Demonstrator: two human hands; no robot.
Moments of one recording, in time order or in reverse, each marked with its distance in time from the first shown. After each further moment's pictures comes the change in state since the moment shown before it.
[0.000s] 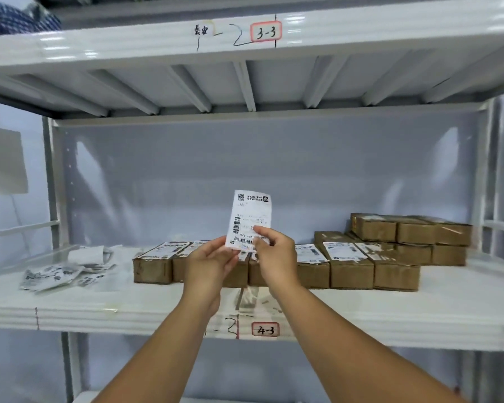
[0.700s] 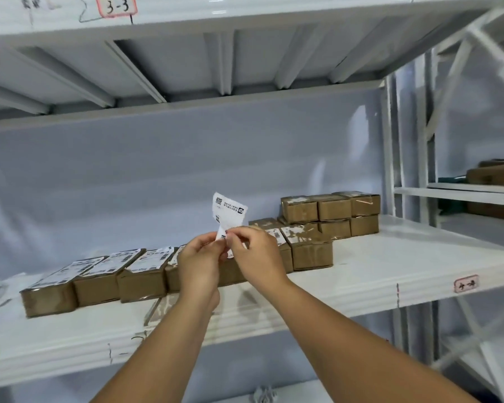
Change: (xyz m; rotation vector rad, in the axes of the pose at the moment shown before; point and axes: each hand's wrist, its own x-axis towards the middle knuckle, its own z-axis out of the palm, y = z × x) left_hand -0.015 -0.065 0.123 0.099 0.016 -0.030; right_hand 0.019 0.011 -0.123 -0.465 0.018 -0.309
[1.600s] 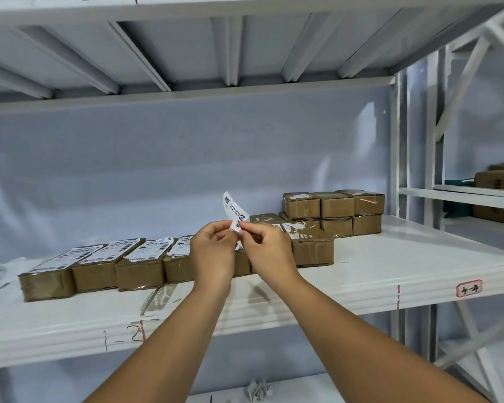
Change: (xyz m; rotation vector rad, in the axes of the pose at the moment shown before) left_hand -0.001 -0.012 0.017 0.166 0.004 0.128; right_hand 0.000 0.013 -0.016 0.123 -0.006 0.052
